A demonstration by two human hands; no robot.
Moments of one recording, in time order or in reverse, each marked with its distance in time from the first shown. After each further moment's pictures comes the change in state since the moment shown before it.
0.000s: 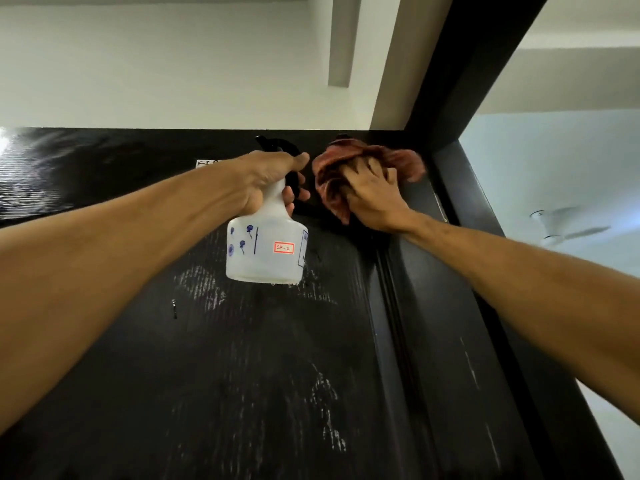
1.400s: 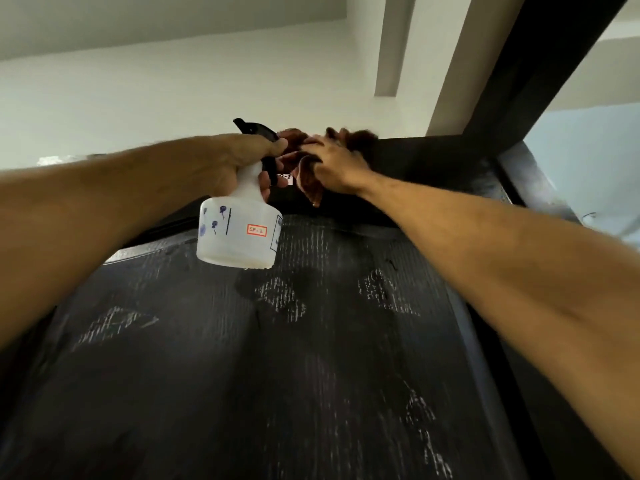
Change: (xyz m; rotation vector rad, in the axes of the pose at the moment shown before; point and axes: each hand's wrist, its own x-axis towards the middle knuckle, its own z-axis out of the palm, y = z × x) left_hand 0.005 0.012 -0.121 0.109 0.128 -0.035; right_hand 0.105 -0.125 0.020 0.271 -0.183 -0.045
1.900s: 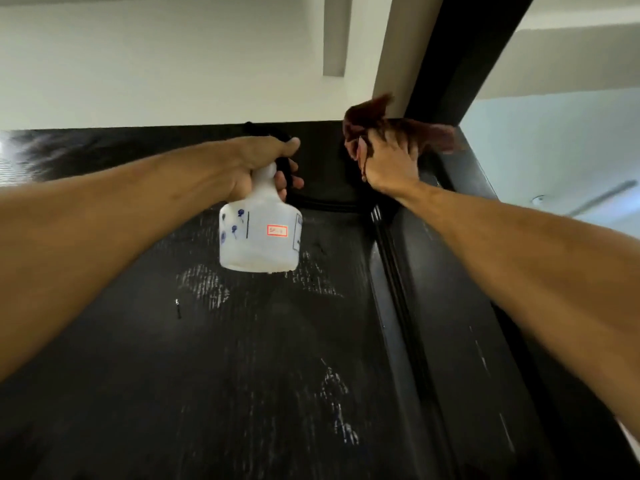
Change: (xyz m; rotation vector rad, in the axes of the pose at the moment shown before) left_hand -0.007 0.008 0.109 -0.076 -0.182 0.011; right_hand -0.092 0.132 -0.052 -0.161 0.311 0.400
